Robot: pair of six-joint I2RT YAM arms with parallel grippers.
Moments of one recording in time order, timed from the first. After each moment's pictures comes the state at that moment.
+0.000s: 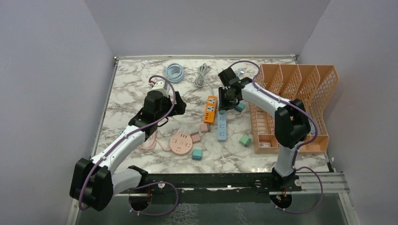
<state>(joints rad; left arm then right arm) -0.41 1.13 0.70 -0.05 -0.02 -0.46 0.54 1.90 1.48 -0.73 0.03 0.46</state>
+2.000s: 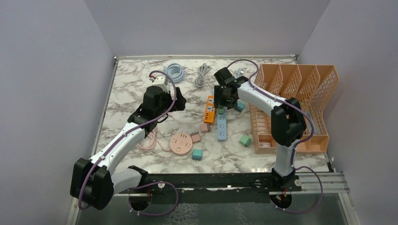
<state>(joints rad) -0.41 1.14 0.76 -0.08 -0.04 -0.41 0.57 1.96 1.54 -0.76 0.14 0.55</state>
